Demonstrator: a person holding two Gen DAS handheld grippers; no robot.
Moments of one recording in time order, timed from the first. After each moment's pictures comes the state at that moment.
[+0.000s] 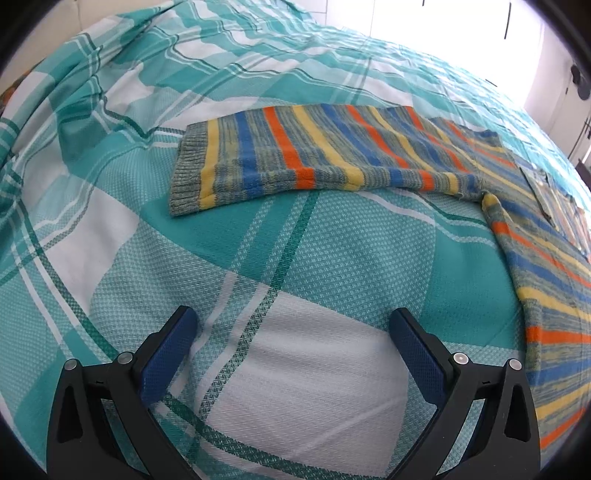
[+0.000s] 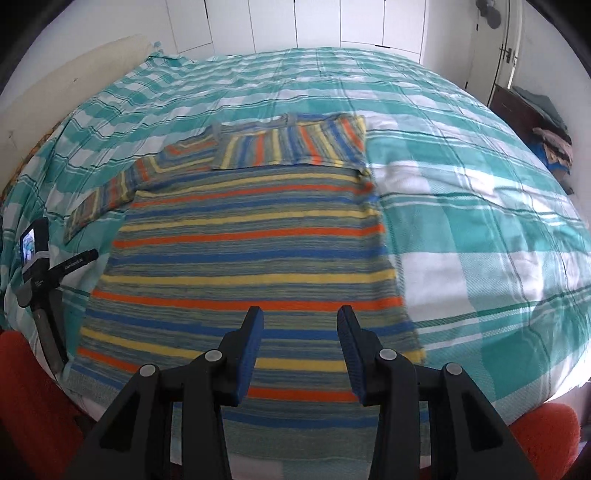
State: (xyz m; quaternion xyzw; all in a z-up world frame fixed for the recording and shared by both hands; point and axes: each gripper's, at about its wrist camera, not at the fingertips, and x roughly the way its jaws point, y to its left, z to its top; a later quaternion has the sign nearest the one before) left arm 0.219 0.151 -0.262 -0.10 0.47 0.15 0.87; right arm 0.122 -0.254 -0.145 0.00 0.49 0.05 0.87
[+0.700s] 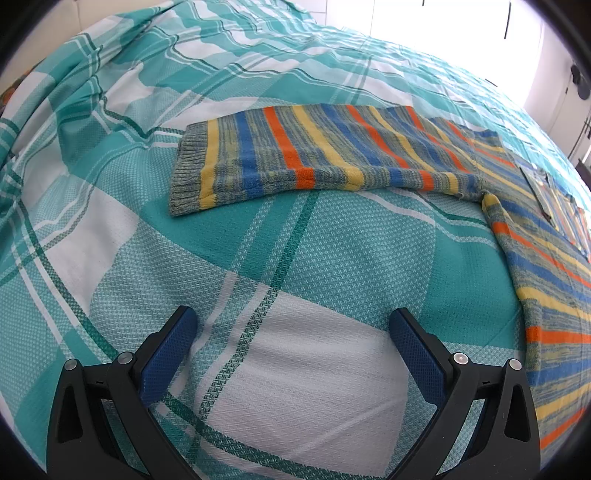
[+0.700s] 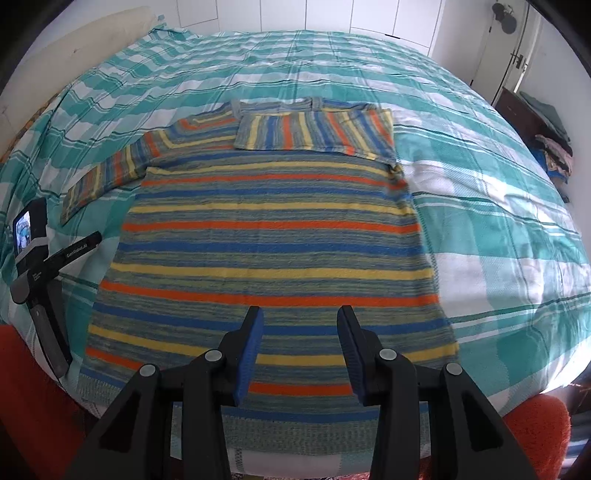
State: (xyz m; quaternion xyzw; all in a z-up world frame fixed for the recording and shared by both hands) left arm 0.218 0.152 -0.262 -0.10 0.47 0.15 0.87; right arm 0.128 -0.198 -0.146 -0.03 0.53 0.04 0.85
